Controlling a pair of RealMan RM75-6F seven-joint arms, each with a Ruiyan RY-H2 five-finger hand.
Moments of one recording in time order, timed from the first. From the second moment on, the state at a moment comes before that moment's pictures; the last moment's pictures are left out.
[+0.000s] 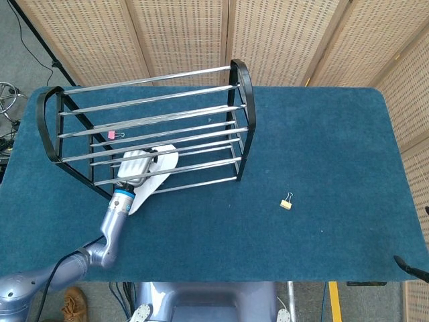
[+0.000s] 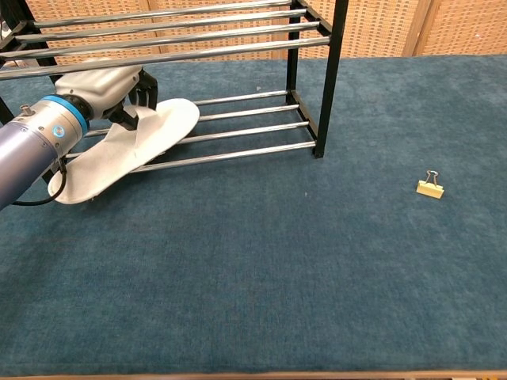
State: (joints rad) left arm -0.76 -1.87 -0.32 -0.91 1.24 1.05 0.34; right arm -0.10 -0.91 0.09 -1.93 -1.36 1.59 -0.04
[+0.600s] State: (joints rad) left arm -0.77 -1.89 -0.38 -0.92 1.05 1.06 0.52; right arm -0.10 -0.92 0.08 -1.94 -1.37 1.59 -0.06
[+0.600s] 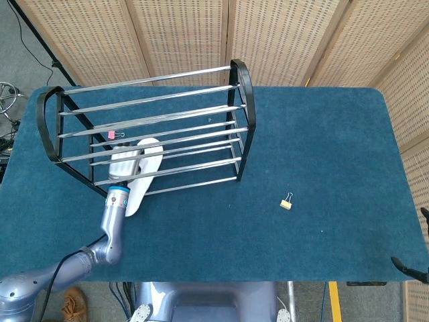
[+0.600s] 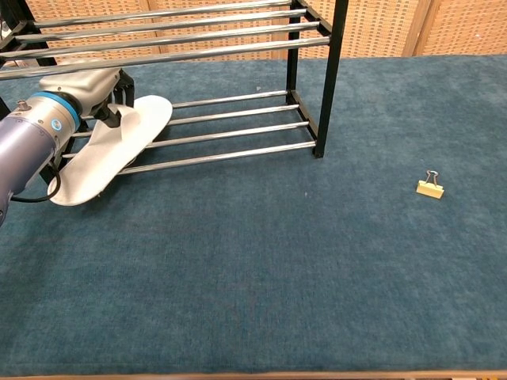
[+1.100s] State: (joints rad) left arm -0.78 -1.92 -0.42 -0.88 0.97 1.10 0.58; right arm -0.09 -0.92 0.08 -1.94 -1.36 1.58 -0.07
